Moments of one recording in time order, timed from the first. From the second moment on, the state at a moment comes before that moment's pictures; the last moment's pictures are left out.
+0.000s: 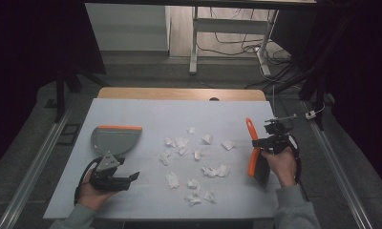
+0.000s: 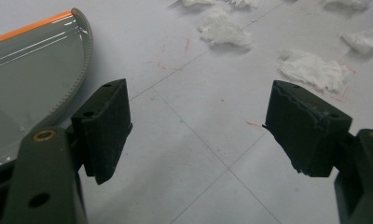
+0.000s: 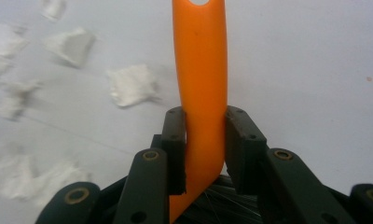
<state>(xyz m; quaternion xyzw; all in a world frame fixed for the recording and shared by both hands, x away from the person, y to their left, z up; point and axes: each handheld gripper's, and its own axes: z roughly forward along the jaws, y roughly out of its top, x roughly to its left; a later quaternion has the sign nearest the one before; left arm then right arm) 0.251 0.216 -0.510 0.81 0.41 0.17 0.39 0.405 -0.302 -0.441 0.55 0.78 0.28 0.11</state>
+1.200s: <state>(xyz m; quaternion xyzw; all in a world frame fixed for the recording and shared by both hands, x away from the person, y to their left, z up) 0.273 0.105 -0.467 0.83 0.31 0.15 0.44 0.381 -0.274 -0.391 0.47 0.73 0.49 0.05</state>
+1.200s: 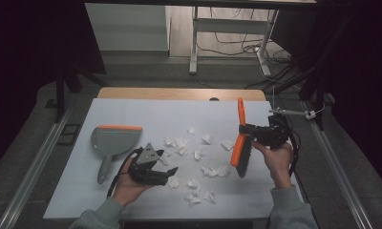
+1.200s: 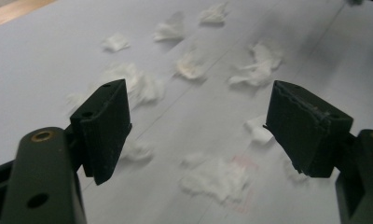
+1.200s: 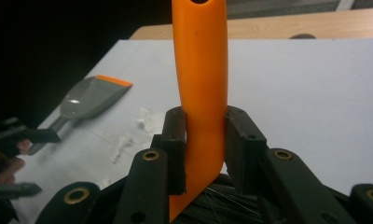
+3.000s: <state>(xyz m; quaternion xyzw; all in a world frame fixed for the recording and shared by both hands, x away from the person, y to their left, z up) 0.301 0.036 -0.473 0.79 0.35 0.17 0.48 0.361 -0.170 -0.423 0.46 0.65 0.60 0.05</state>
